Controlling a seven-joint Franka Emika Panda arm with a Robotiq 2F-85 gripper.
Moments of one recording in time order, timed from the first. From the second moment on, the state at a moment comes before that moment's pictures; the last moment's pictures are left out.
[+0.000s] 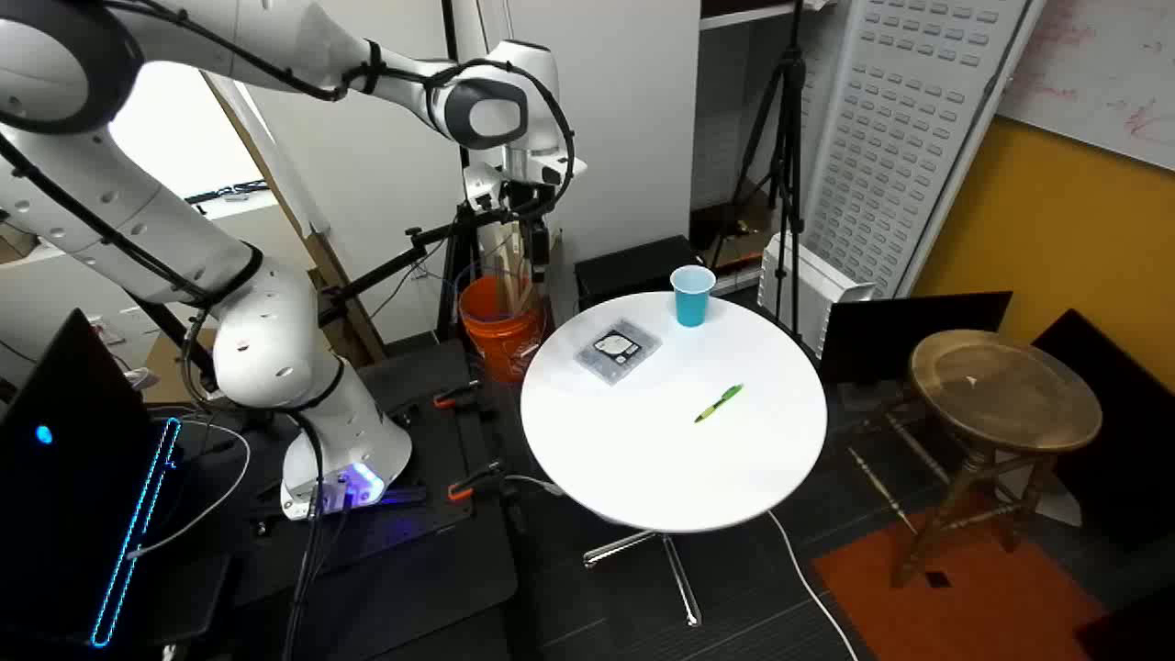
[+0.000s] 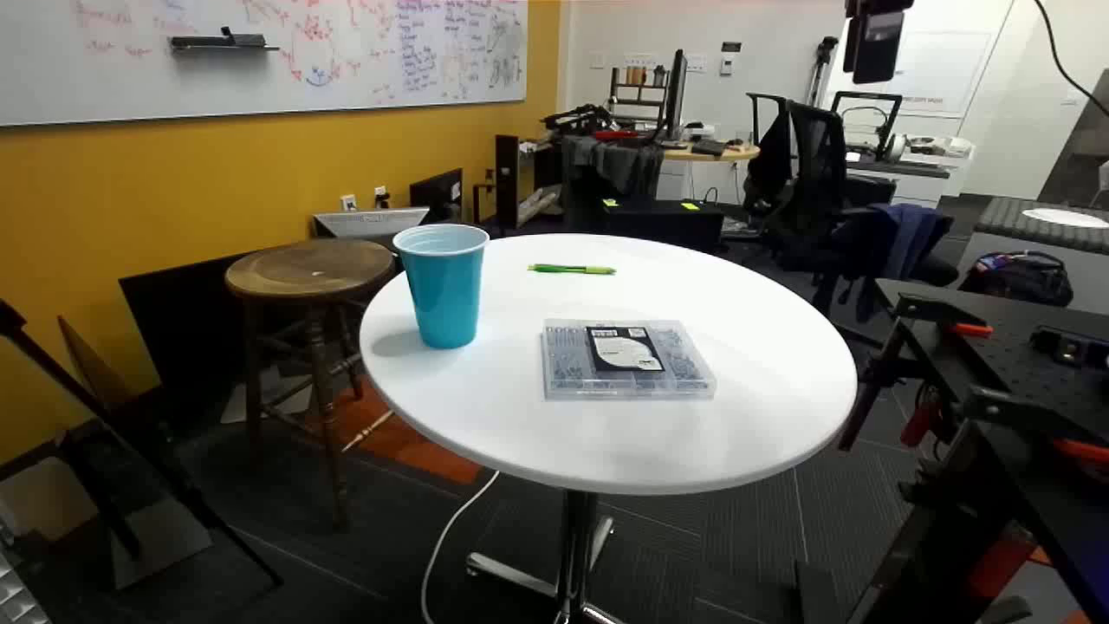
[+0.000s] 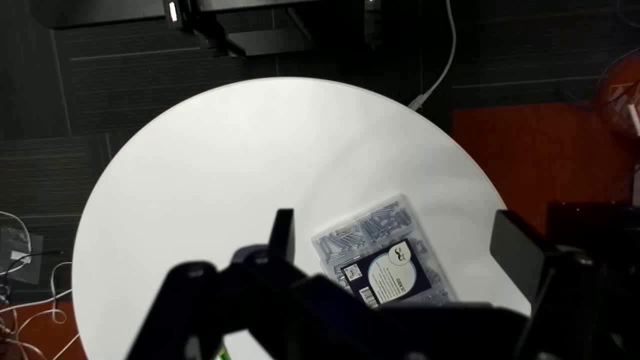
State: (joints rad) arm 0.06 -0.30 0.17 -2.46 0.01 1.98 0.30
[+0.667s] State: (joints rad) arm 0.06 -0.30 0.17 -2.46 -0.02 2.00 0.31
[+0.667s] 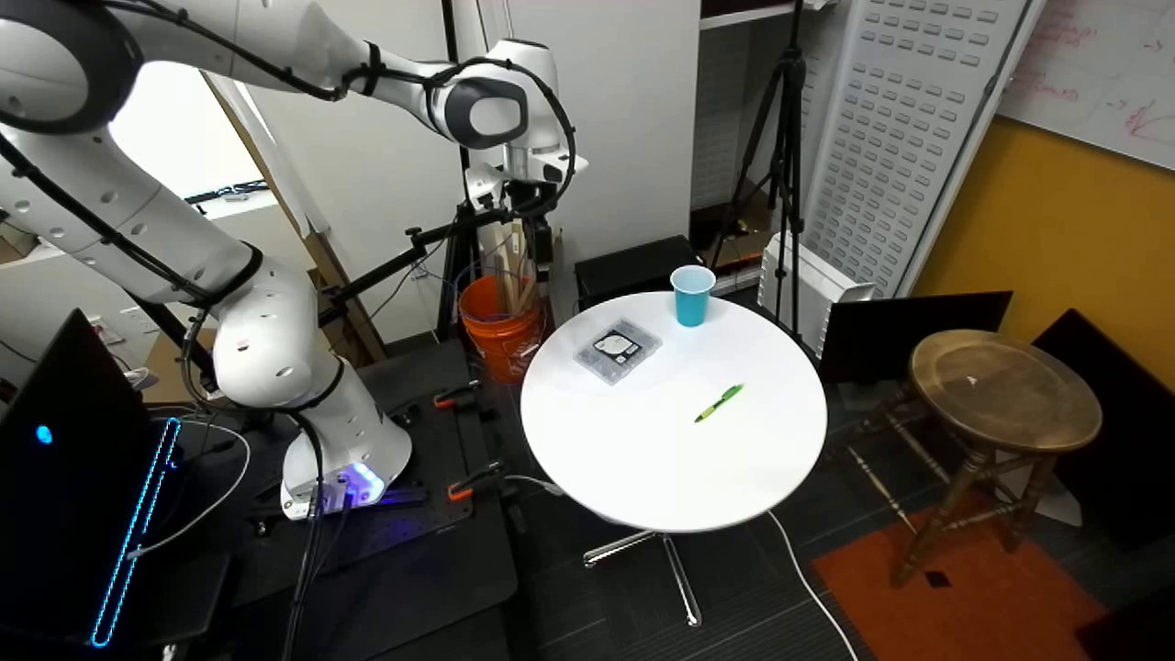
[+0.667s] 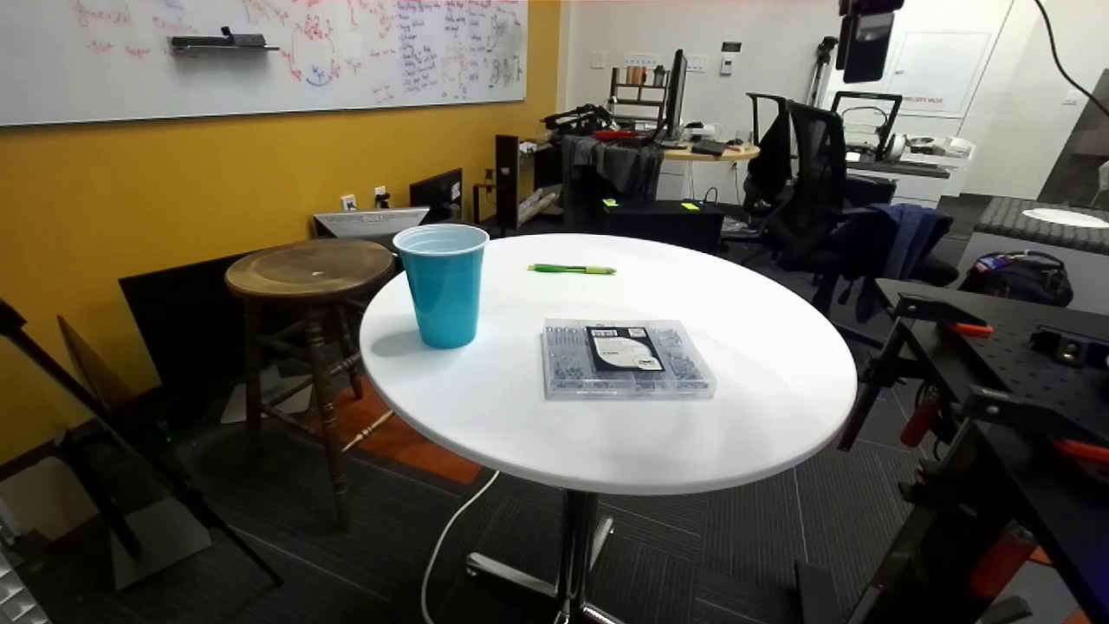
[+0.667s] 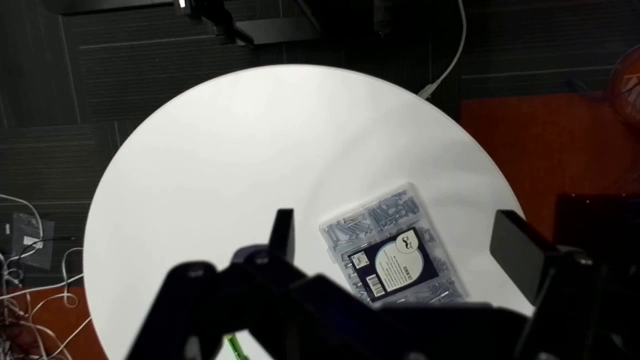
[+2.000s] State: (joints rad) arm -0.03 -0.04 0.17 -2.39 -0.60 2.64 0.83
